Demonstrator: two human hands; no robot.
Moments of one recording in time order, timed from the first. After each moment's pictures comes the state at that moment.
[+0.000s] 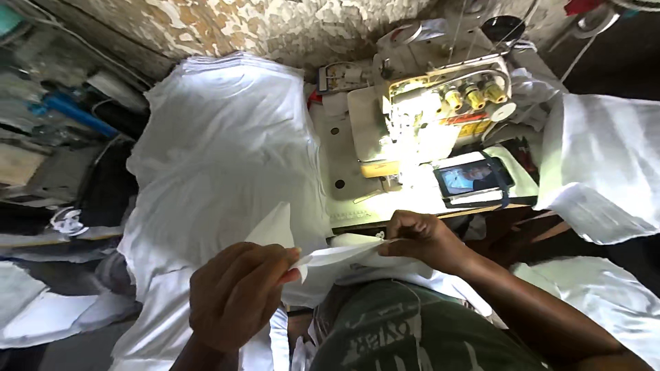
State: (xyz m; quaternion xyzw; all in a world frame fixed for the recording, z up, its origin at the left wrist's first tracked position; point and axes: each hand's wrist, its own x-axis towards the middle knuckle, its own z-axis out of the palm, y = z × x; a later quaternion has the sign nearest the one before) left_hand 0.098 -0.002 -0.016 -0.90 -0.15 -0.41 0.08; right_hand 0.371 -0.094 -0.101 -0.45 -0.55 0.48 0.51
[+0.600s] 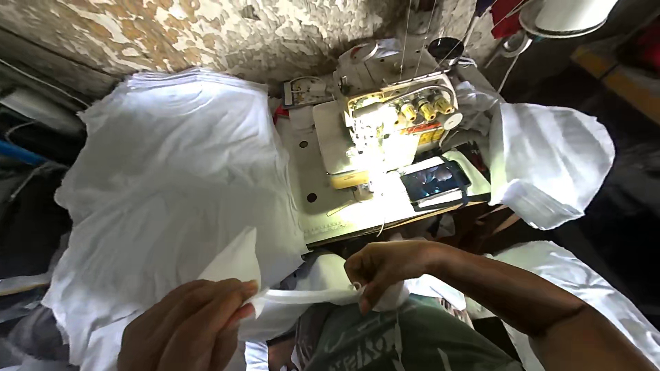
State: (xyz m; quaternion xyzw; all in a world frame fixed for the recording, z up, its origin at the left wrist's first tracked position) left_hand 0.083 0.003 -0.024 -0.91 -0.14 -0.38 0.02; right_hand 0.376 -0.079 -0.091 -0.30 -0.55 0.74 0.25
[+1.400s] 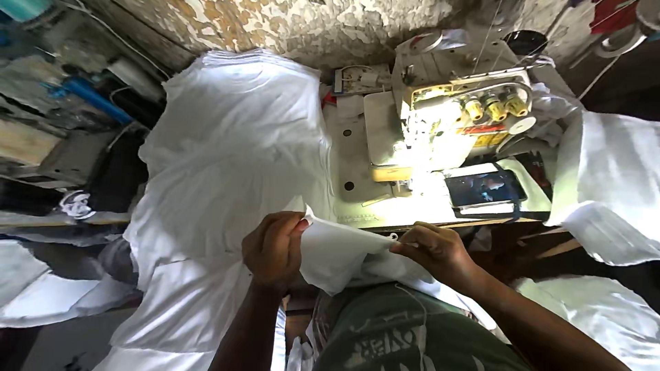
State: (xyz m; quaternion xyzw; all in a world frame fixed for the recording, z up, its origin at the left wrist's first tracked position) left_hand 0.114 0.026 -0.073 -0.83 -0.24 -0.49 0.05; right_hand 0.367 -0.098 -0.133 -0.50 -0.68 0.20 0.50
